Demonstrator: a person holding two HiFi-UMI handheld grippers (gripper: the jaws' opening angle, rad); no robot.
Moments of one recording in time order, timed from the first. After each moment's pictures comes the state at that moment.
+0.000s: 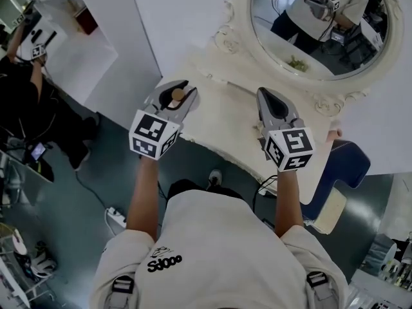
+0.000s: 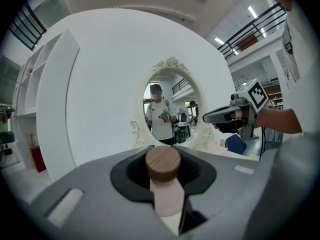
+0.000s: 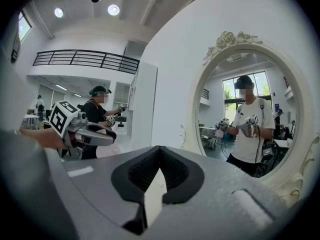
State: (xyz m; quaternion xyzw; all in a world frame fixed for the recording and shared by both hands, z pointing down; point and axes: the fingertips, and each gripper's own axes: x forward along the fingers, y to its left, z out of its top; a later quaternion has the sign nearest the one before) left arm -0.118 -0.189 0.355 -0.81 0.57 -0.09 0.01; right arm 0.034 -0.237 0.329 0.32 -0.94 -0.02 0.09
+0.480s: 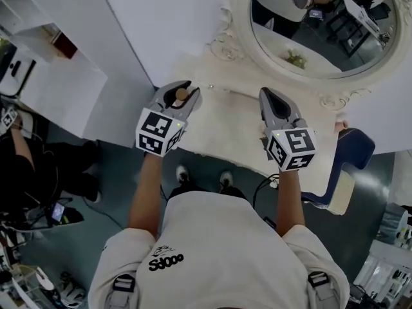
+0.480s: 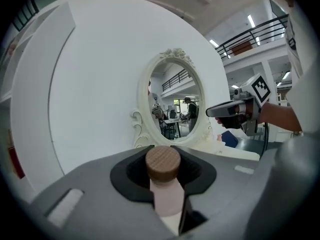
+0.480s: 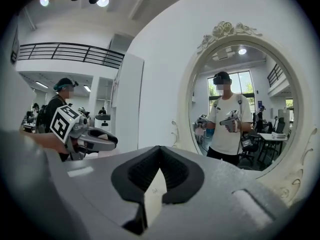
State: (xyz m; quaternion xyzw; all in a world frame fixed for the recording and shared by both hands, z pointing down) left arm -0.175 -0.271 0.377 -0.86 0.50 -0.11 -0.01; right arm -0.013 -0.286 0.336 0.40 -0.91 0.00 0.09
